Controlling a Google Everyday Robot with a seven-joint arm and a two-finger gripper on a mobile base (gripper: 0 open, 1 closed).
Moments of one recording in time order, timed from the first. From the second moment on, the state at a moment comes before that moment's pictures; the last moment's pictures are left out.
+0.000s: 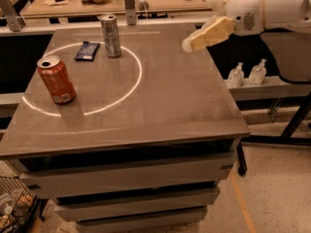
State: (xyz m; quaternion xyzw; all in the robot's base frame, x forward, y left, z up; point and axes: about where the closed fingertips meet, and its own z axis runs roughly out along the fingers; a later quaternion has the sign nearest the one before) arm 0.621 -0.104 1.009 -0.48 0.67 0.25 0.51
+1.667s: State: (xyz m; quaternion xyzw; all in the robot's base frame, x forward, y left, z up) arm 0.723 0.052 0.950 -0.46 0.64 0.32 0.53
